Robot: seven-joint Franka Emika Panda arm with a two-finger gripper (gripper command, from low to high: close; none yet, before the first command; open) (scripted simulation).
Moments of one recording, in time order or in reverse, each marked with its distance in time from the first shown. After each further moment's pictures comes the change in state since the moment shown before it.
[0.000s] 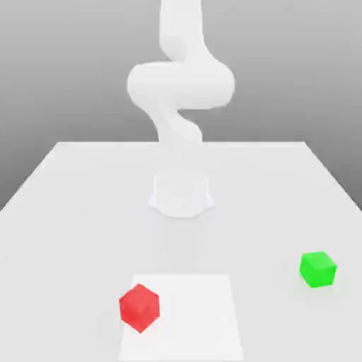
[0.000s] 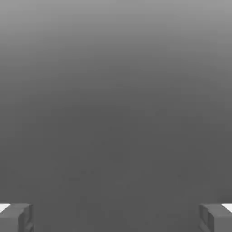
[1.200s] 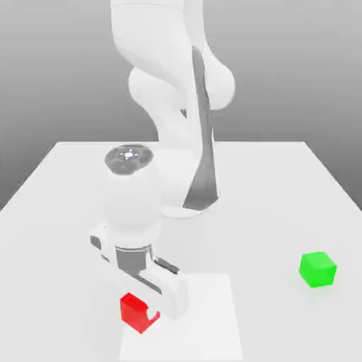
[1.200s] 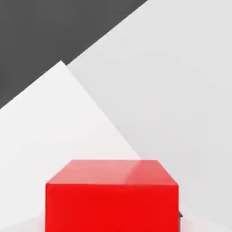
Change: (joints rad) arm -0.165 0.977 0.004 -0.299 -0.011 0.560 0.447
